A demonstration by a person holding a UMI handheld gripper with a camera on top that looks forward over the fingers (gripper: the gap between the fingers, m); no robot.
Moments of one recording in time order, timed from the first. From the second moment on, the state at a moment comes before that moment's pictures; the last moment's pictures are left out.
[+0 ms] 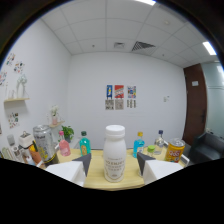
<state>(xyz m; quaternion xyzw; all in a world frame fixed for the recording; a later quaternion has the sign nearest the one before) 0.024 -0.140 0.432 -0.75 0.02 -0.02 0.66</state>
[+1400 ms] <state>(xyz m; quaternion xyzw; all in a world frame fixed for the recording) 0.109 -0.220 0.141 -0.83 -0.02 -0.03 0.56</state>
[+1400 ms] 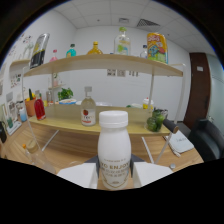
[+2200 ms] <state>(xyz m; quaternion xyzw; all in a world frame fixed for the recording) 0.126 -0.200 0.125 -0.53 -0.61 -0.49 0.32</state>
